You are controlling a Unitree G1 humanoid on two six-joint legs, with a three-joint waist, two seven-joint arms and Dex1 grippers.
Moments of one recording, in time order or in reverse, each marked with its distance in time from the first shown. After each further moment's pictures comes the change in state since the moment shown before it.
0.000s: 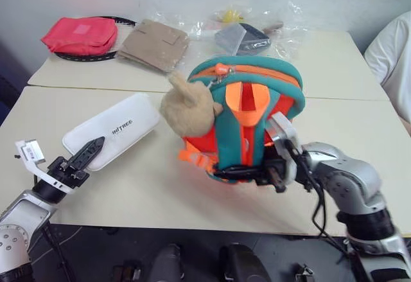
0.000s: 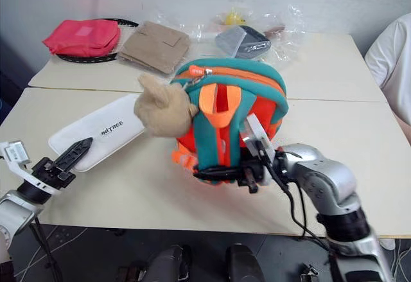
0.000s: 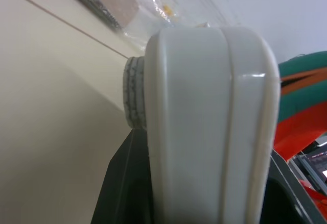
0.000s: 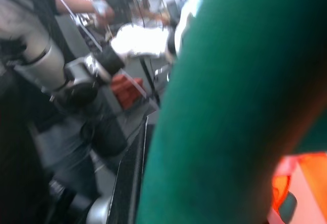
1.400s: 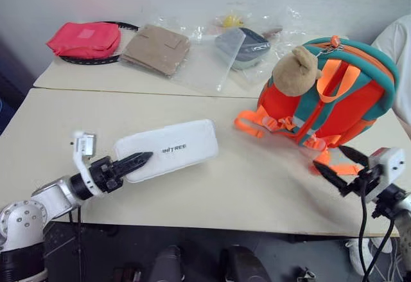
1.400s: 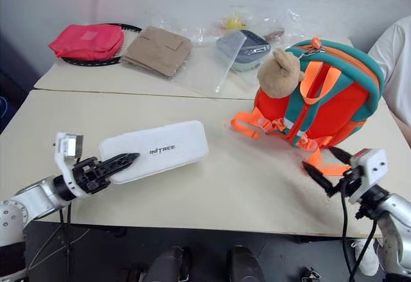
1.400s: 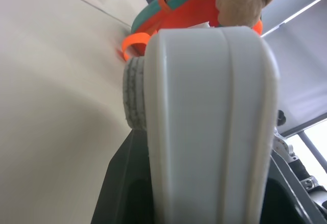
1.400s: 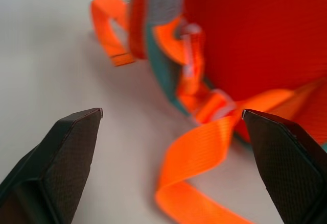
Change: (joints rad) left arm -0.098 0.082 -0.242 0.008 0.032 0.206 -0.244; right arm 0.441 0.012 -0.555 0.374 -0.405 -0.652 -0.300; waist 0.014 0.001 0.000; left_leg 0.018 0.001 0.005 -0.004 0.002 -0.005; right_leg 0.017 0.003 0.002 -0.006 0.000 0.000
